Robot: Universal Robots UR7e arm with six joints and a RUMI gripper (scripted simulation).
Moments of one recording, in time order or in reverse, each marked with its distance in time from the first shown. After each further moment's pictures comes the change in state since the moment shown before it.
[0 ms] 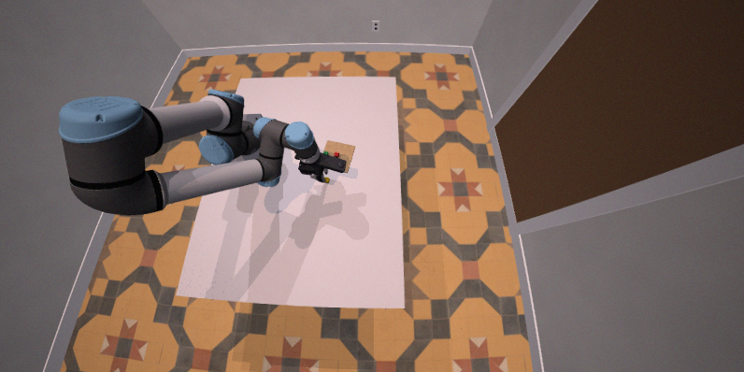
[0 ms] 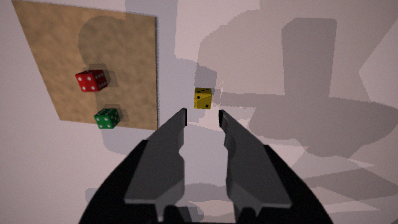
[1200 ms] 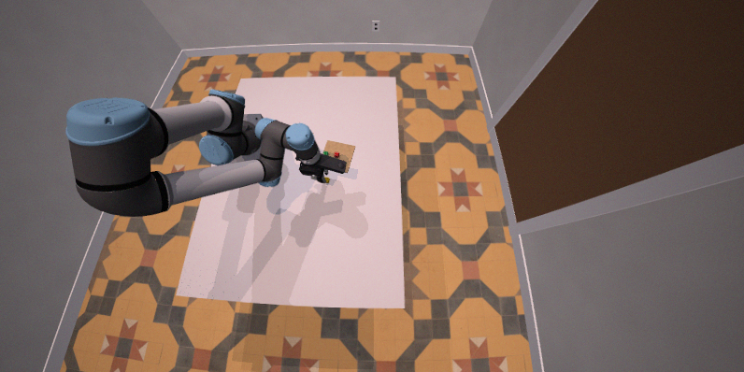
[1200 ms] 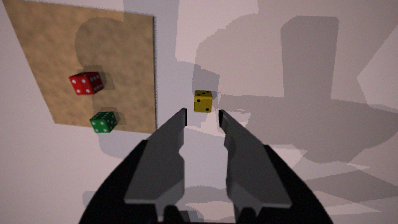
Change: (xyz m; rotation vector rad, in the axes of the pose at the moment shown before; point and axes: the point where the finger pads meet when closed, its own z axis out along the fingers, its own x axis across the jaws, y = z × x) arm 0.000 0.000 0.008 0.001 0.000 0.000
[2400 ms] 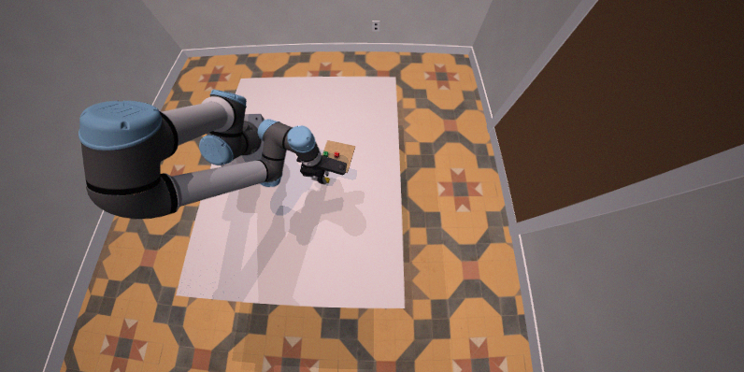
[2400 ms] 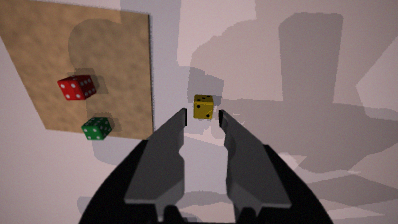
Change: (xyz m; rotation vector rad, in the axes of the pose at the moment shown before) arm 0.000 0.000 0.014 -0.001 0.000 0.000
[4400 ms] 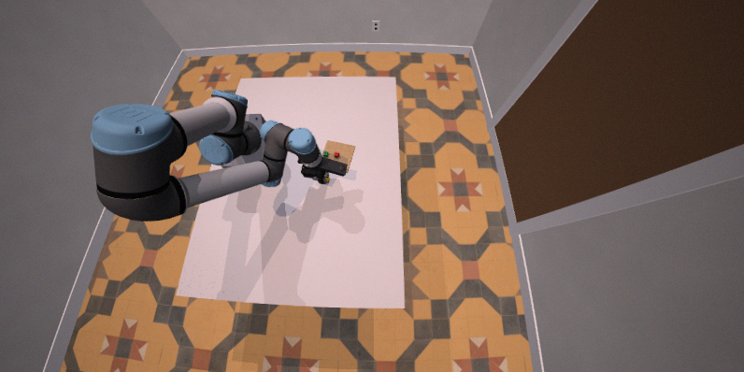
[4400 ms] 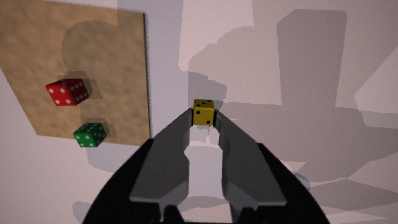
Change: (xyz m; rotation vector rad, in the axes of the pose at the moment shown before) arm 0.000 0.000 0.012 0.001 0.000 0.000
